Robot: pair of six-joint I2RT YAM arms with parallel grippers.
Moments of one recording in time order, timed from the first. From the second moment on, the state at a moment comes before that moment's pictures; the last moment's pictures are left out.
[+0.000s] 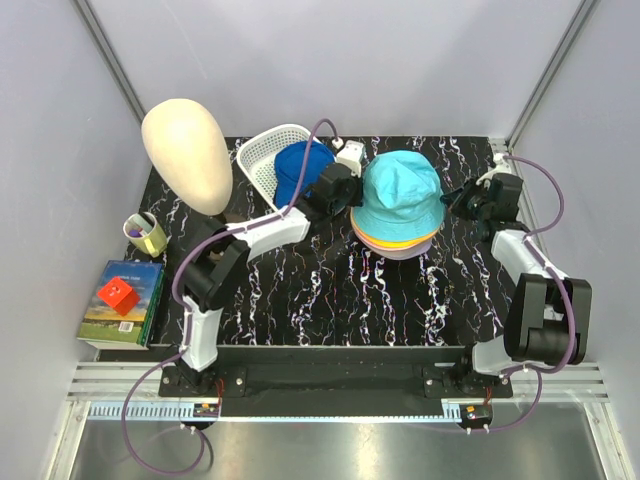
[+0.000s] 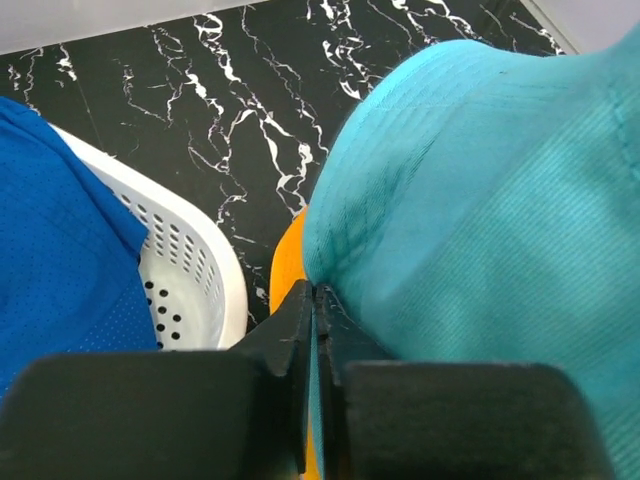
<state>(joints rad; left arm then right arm) -0.72 2.01 1.47 0.24 -0.16 -0.25 -0.14 1.47 0.87 0.14 -0.35 0.44</state>
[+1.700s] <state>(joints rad) -0.50 1.78 1.35 0.11 -0.32 -0.05 -0.16 1.16 0.80 -0.08 -0.18 0.40</state>
